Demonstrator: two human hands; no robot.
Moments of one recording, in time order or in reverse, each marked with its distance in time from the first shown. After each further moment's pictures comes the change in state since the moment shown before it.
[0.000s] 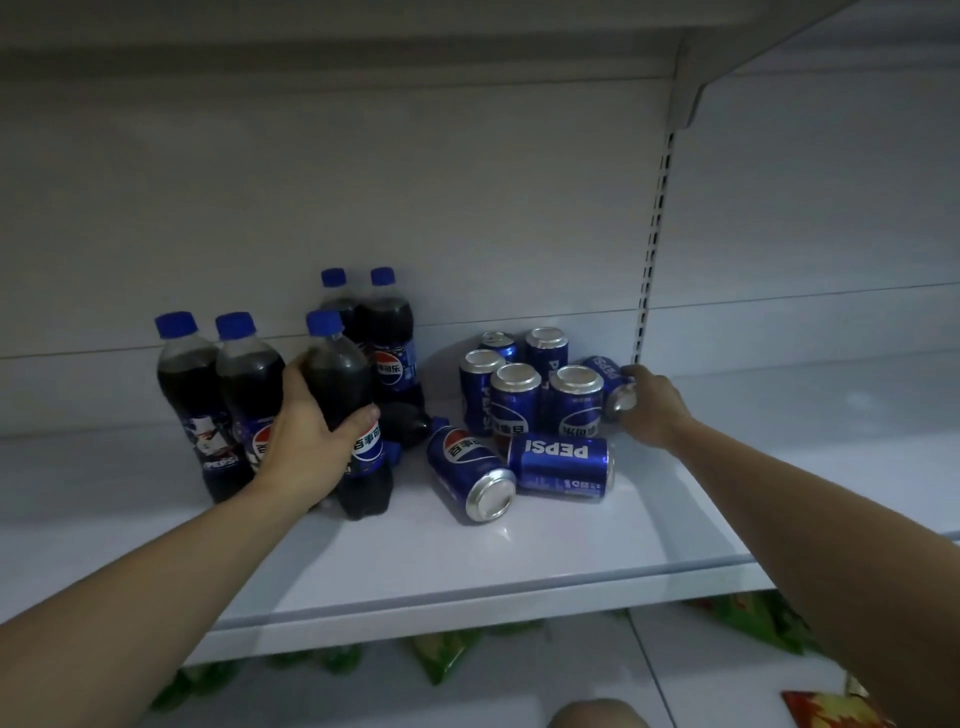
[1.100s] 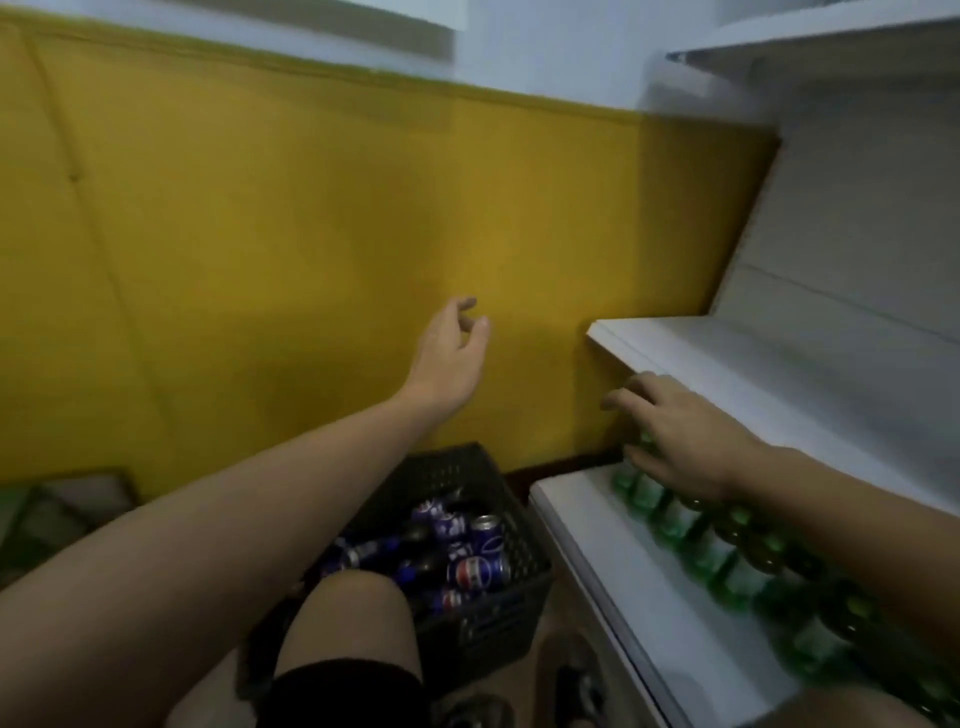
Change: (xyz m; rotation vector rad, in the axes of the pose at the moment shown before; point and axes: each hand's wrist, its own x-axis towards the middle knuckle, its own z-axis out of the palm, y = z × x) left_hand -0.348 -0.174 -0.502 0.265 0.836 -0.377; right_hand -0.483 -0.479 0.260 -0.401 -0.377 -1.899
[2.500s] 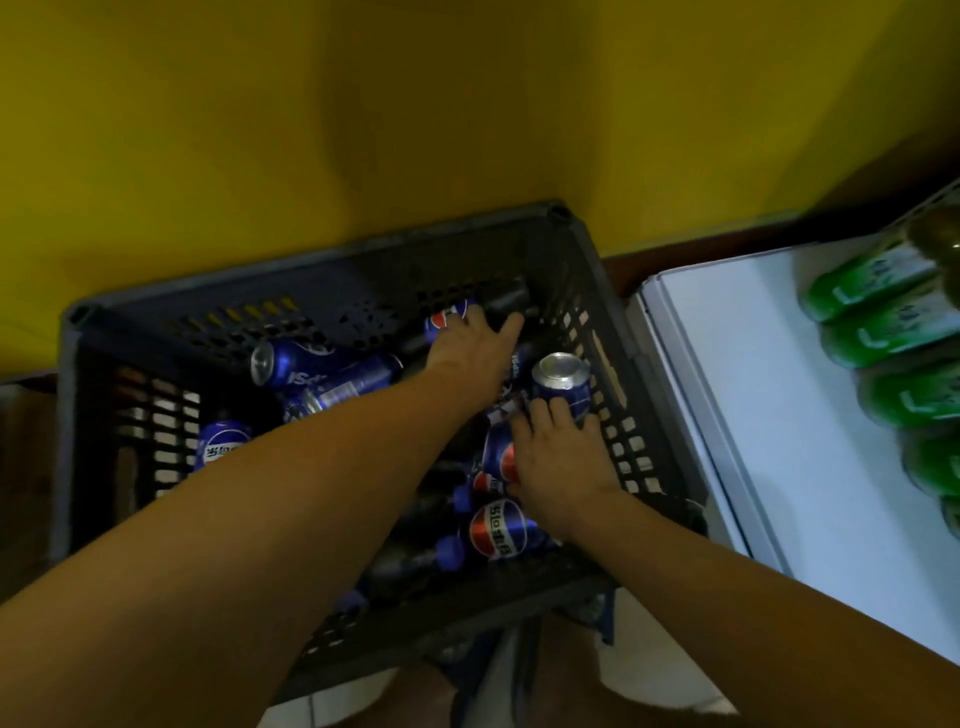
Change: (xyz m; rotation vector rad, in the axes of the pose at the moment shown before) left_hand 0.031 -0.439 0.215 1.090 -0.905 -0.302; right_hand 0.166 -0.171 0.436 0.120 -0.607 -0.142
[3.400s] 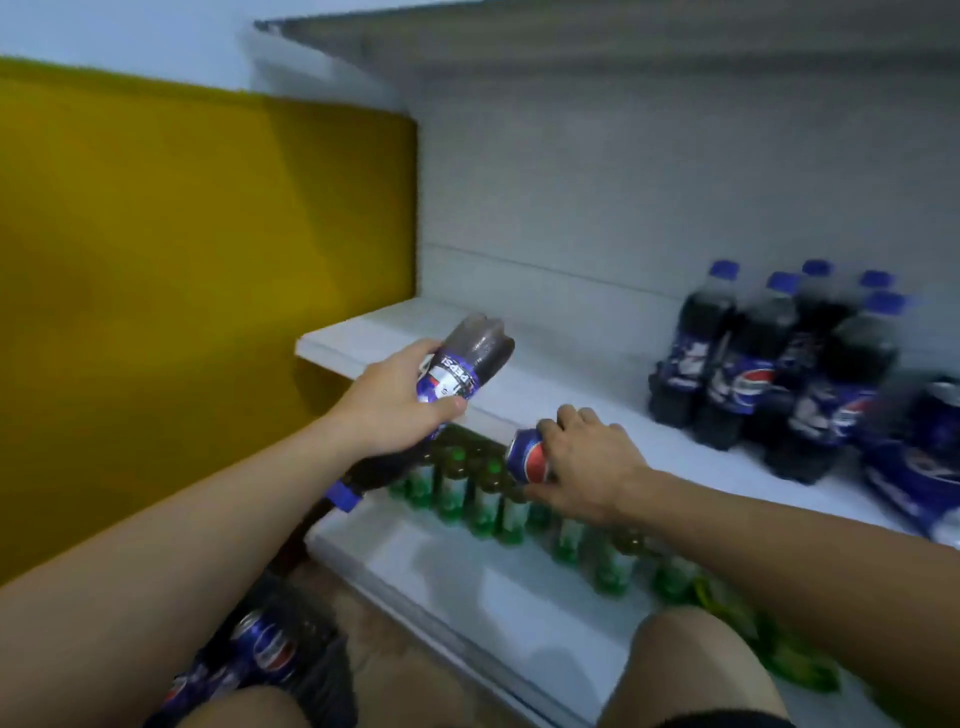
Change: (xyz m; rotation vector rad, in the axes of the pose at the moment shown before) left_hand -0.354 0.228 -0.327 -0.630 0.485 0.837; right_hand -0.504 0.140 -0.175 0.160 0.436 0.847
